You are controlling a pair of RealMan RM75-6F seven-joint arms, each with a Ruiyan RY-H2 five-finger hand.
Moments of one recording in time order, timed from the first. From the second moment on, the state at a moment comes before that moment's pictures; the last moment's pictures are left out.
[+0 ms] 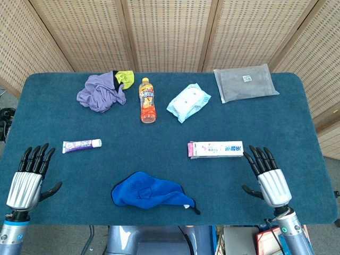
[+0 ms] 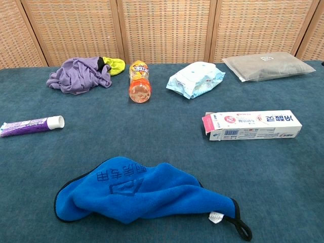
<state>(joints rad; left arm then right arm) -0.10 -1.31 -0.03 -1.57 1.66 1.61 0.26 0.22 -1.45 0.02 -1.32 -1.72 1.58 -0.04</state>
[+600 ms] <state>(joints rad) -0.10 -1.31 -0.03 -1.57 1.66 1.61 0.25 0.21 -1.45 0.02 -1.33 -1.73 1.59 -0.04</state>
